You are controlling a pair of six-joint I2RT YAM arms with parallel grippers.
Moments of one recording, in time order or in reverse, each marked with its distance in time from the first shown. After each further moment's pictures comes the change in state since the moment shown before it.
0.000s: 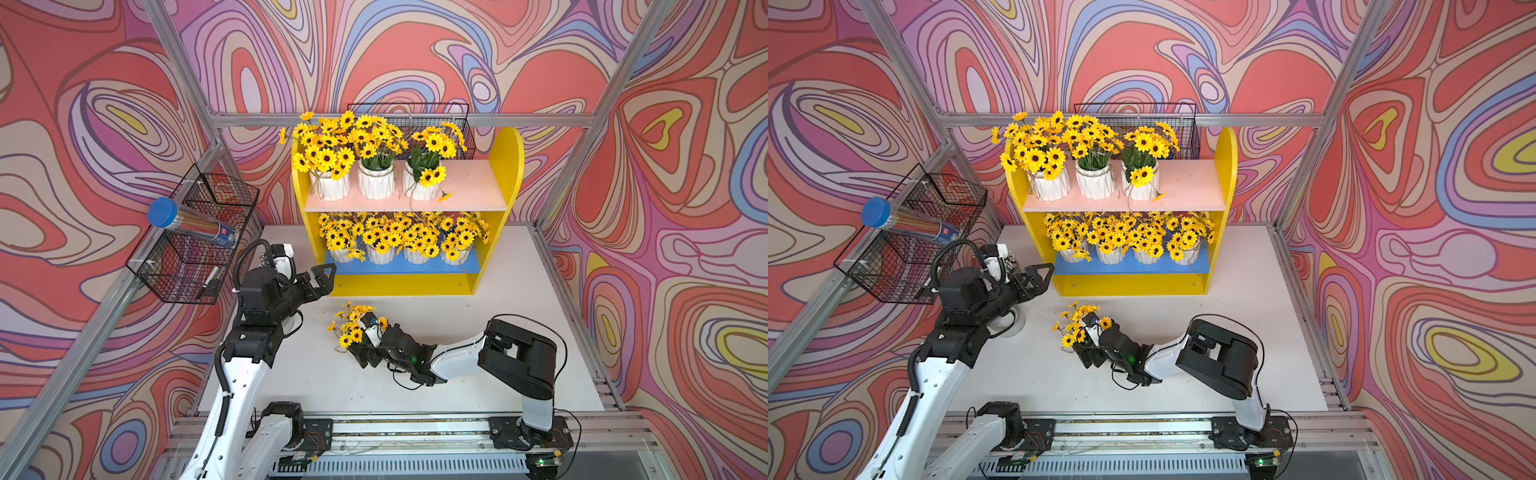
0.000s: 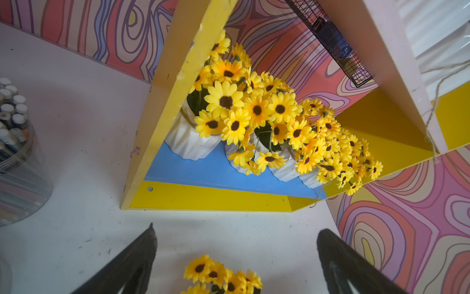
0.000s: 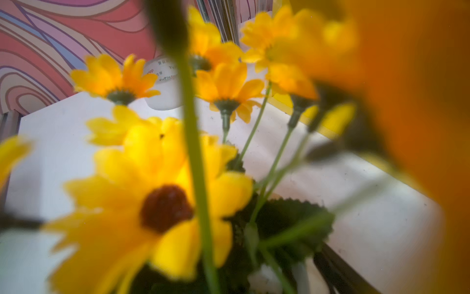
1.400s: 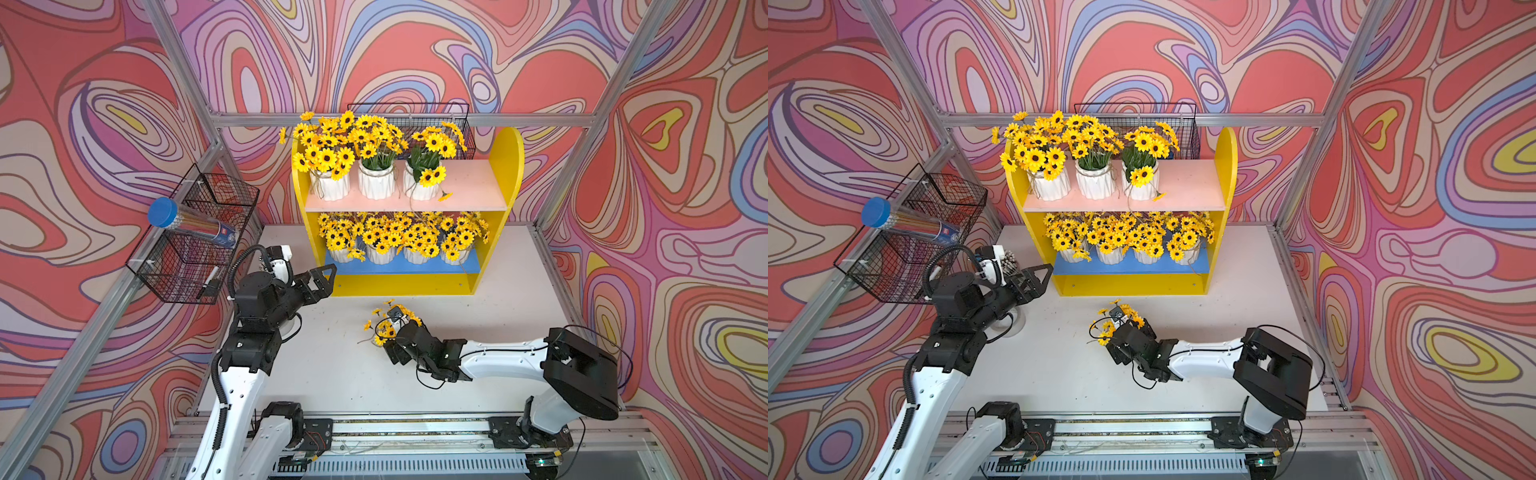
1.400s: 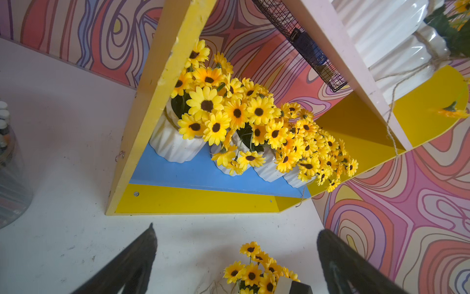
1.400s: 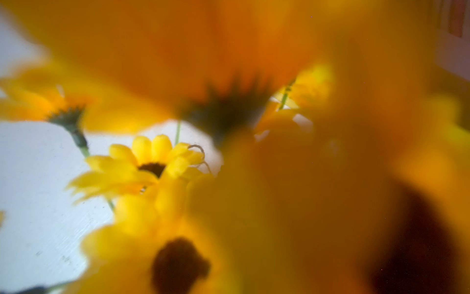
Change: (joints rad) left arm 0.000 -0.053 -0.016 0.019 0.041 -0.029; right arm -0.040 -0.326 -0.078 -0.576 0.238 0.087
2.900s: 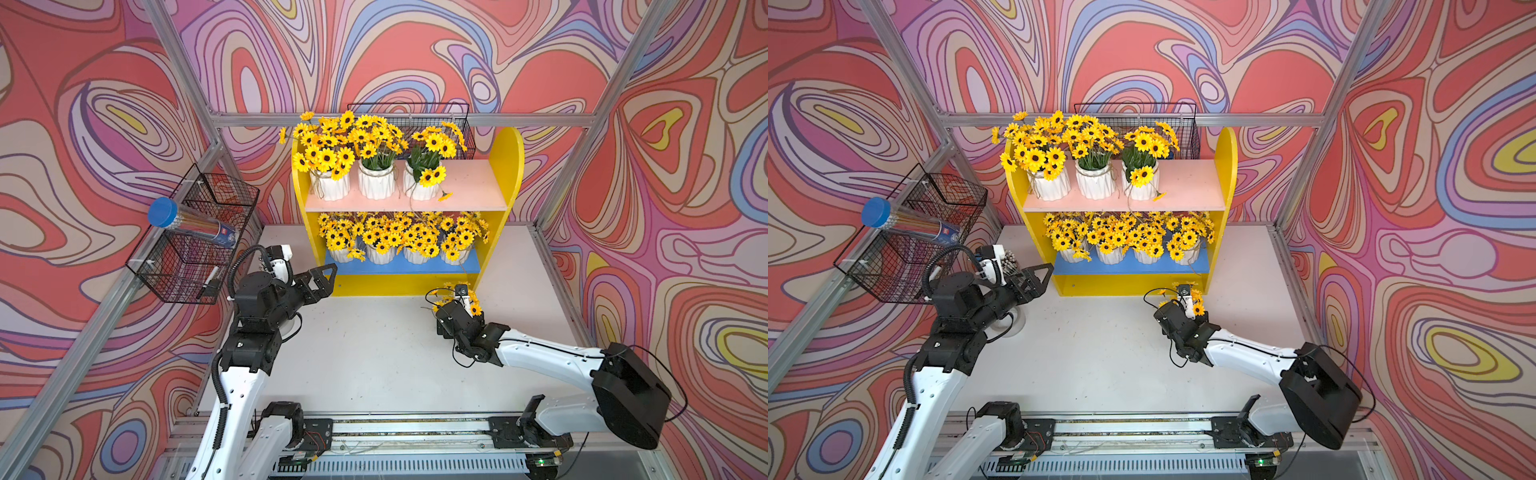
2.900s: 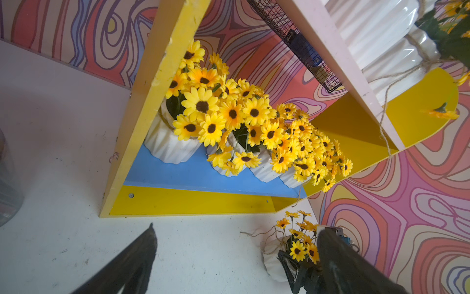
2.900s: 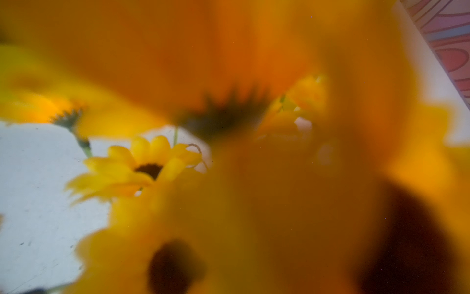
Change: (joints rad) left arm 0.000 0.000 -0.002 0.015 0.012 -0.009; right arm -0.305 -0.284 -0.092 -0.347 0.200 0.293
